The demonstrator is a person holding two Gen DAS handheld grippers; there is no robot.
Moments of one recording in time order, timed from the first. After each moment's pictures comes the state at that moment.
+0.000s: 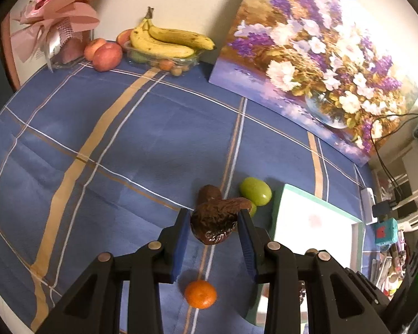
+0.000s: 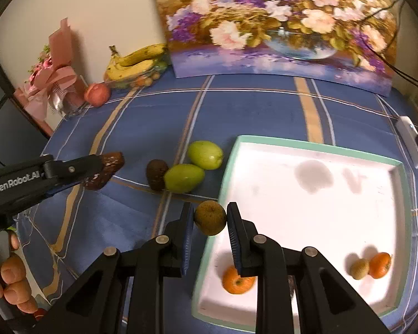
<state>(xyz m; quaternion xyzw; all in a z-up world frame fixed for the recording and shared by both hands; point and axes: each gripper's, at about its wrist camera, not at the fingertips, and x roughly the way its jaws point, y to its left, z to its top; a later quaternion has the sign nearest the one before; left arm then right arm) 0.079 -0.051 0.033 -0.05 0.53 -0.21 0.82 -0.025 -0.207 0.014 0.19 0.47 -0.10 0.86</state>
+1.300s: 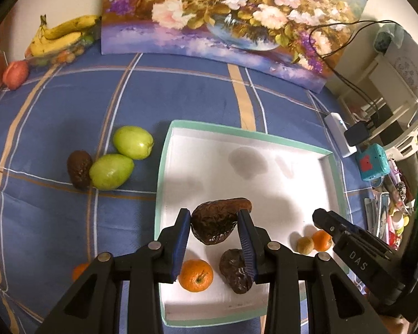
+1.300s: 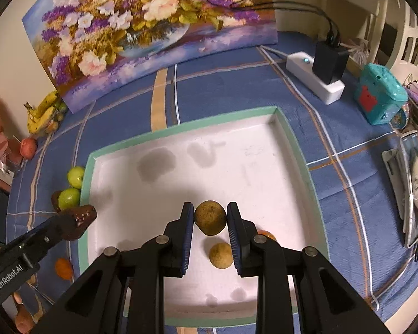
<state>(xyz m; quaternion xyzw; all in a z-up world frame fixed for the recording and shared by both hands) 0.014 -0.184 0.000 0.05 0.56 -0.32 0.76 -0.117 -0.339 -0.016 0.28 0.47 -0.25 0.80</state>
